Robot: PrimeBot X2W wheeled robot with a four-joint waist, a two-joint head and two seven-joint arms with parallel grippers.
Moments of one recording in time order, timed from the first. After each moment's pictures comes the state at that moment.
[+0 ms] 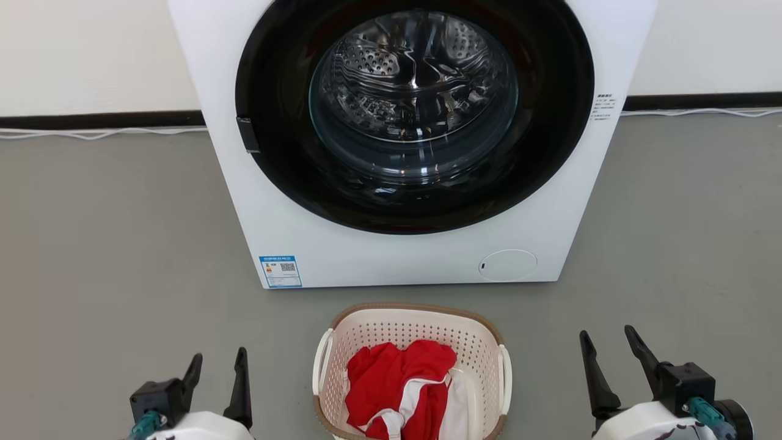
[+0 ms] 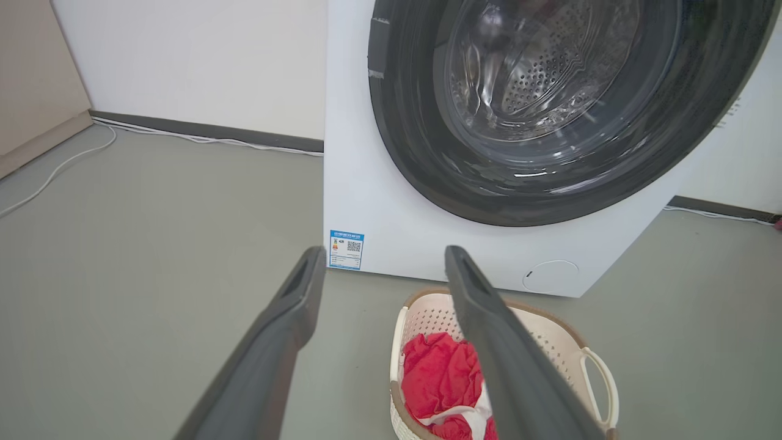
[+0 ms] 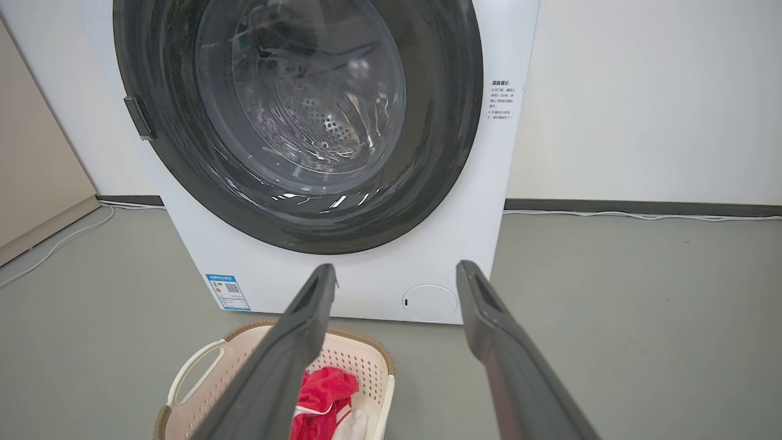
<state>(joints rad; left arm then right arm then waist) -0.06 0.14 -0.13 0.44 -0.37 0.05 -0.26 -0.06 -0.05 -0.07 0.43 0.01 0.12 -0.25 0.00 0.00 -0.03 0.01</state>
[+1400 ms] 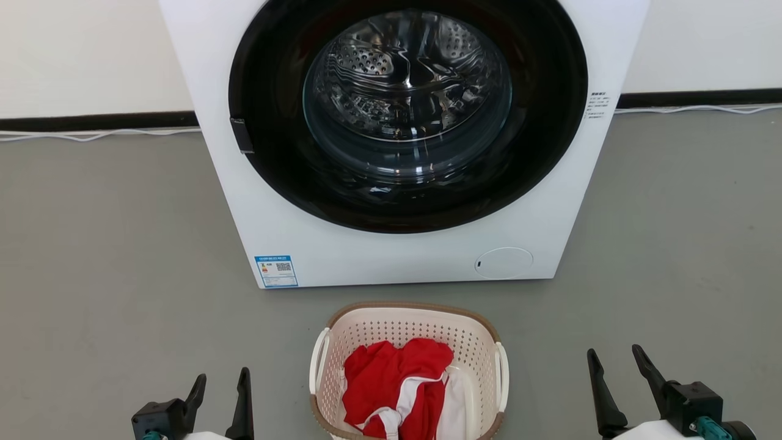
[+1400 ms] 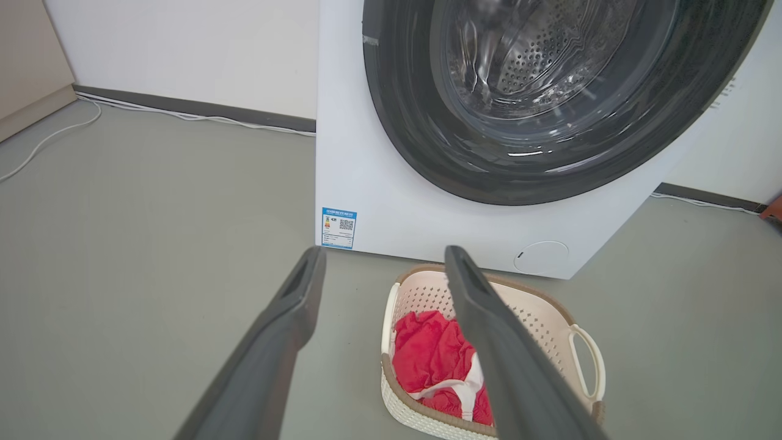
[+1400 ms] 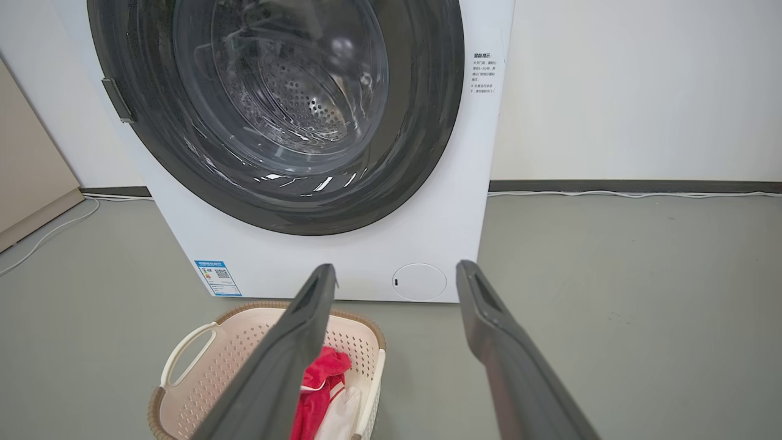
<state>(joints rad) -0.01 0.06 -0.01 0.46 -0.26 -0.05 -0.26 0.00 -0.05 -0.09 0.42 0.01 0.12 -0.25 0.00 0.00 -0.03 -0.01</state>
